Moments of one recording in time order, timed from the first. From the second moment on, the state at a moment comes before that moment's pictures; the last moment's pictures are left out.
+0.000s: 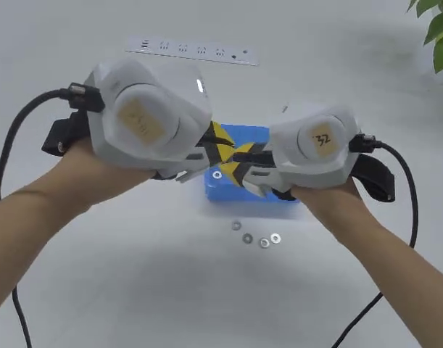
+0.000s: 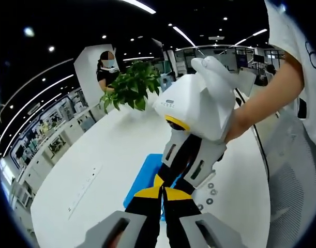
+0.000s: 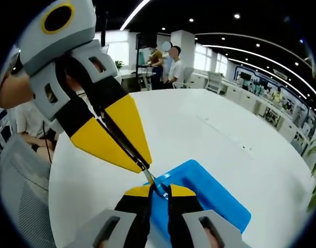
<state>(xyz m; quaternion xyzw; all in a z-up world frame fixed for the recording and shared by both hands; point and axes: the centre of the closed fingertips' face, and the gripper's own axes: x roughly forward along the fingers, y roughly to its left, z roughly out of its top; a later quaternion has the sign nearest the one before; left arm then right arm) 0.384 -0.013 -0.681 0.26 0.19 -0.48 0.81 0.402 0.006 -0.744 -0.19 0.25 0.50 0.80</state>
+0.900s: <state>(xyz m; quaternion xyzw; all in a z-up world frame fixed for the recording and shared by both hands) 0.323 -0.035 -0.668 0.24 0.19 -0.51 0.80 0.340 -0.018 -0.730 -0.15 0.26 0.48 0.83</state>
